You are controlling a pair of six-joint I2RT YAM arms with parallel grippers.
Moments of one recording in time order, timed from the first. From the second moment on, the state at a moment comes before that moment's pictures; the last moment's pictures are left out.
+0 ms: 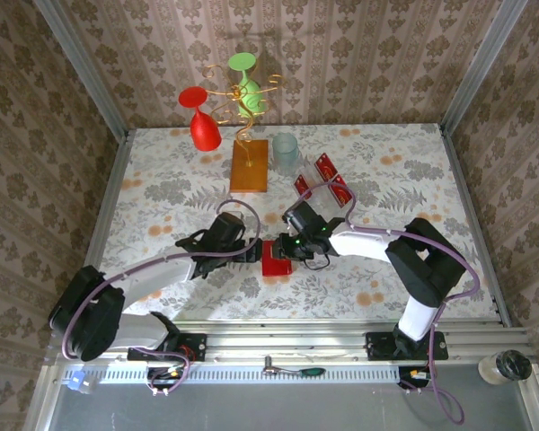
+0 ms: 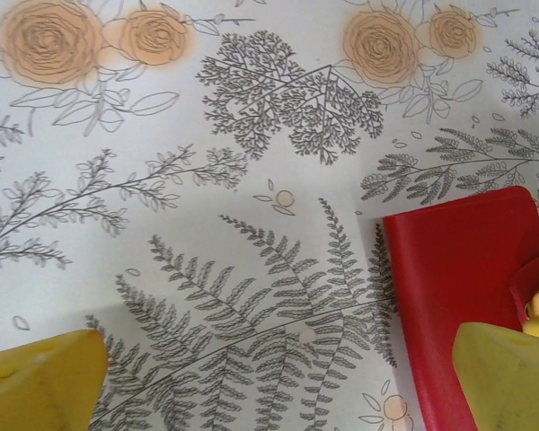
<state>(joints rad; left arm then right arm) -0.74 1.29 0.63 -0.27 -0.13 -0.52 0.72 1.74 0.95 -0.22 -0.30 0.74</state>
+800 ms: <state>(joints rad) -0.53 1.01 0.67 -0.44 -0.10 -0.46 0.46 1.32 0.97 -0.40 -0.36 0.70</state>
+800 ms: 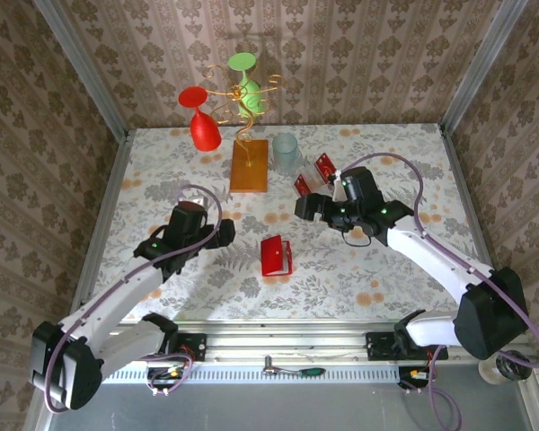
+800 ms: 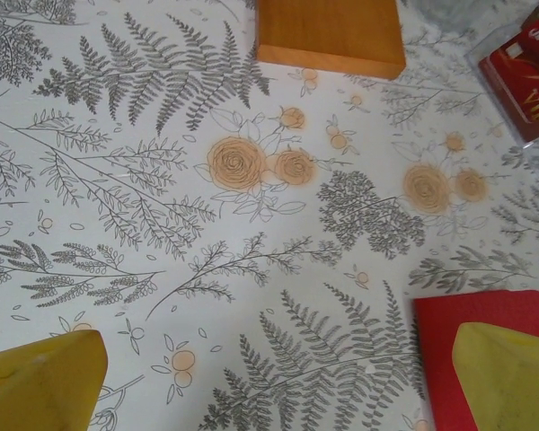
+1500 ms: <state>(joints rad) -0.74 1.43 0.69 -0.26 -0.05 -0.36 0.56 1.47 0.82 -0.32 -0.35 0.68</state>
